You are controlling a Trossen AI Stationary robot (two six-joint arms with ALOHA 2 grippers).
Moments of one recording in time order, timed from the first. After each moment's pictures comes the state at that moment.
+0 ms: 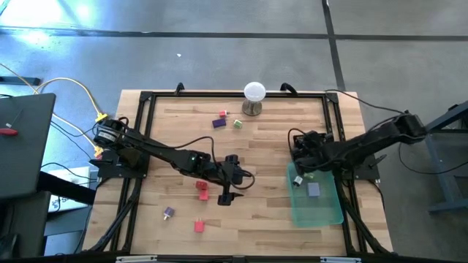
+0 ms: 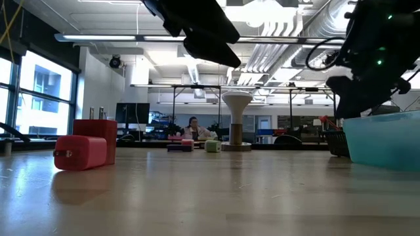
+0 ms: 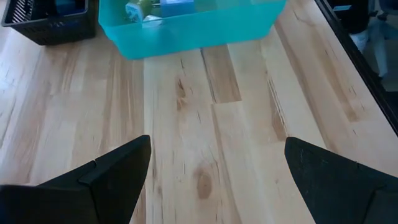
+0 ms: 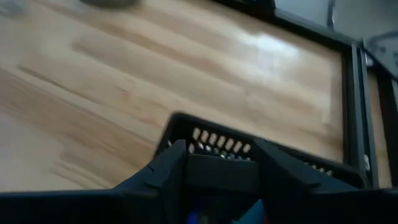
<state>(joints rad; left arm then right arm) -0.26 1.69 1.22 -0.16 -0.10 -0.09 0.23 1.17 0.54 -0.91 0.88 1.37</state>
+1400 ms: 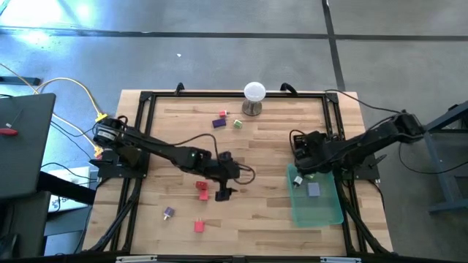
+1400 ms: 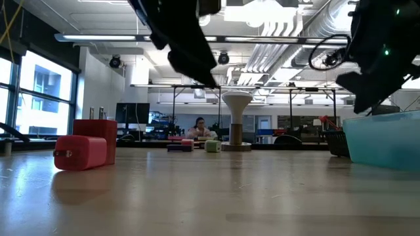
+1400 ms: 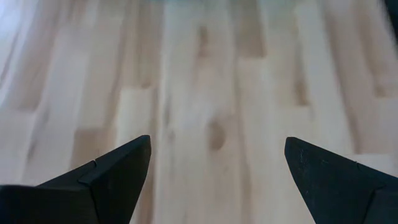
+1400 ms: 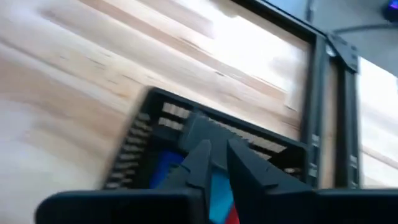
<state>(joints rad) -0.23 1.68 1.22 -0.33 -0.10 -0.22 0.27 1.21 0.65 -1.21 0.78 1.47</state>
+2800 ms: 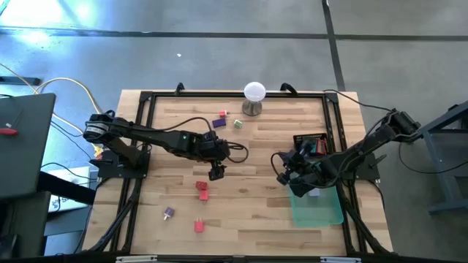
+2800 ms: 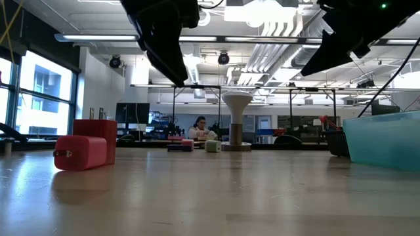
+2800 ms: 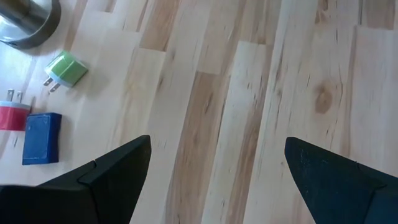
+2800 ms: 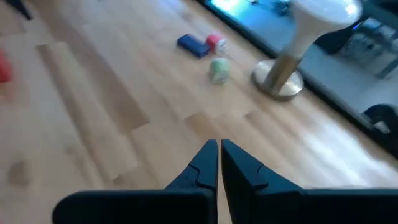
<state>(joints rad) -0.11 1.55 1.22 -0.63 -0.25 -0.24 0.49 1.29 0.75 -0.54 0.99 0.81</state>
